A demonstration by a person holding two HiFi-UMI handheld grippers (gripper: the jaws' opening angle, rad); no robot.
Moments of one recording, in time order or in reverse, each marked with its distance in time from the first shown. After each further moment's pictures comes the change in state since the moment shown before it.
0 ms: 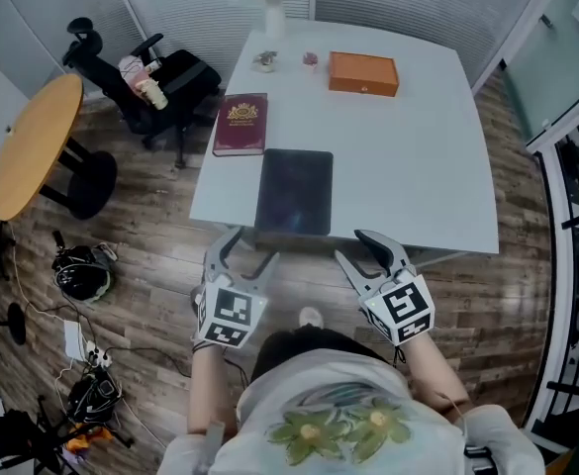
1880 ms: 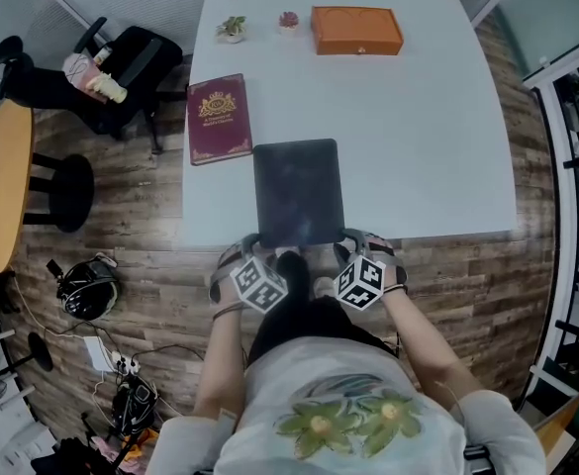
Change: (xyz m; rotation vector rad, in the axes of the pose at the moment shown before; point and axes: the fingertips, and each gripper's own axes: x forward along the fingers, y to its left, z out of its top) left arm 0.172 0.015 -0.201 0.307 0.581 -0.344; right arm 0.162 -0.030 -0.213 -0.354 0.683 0.024
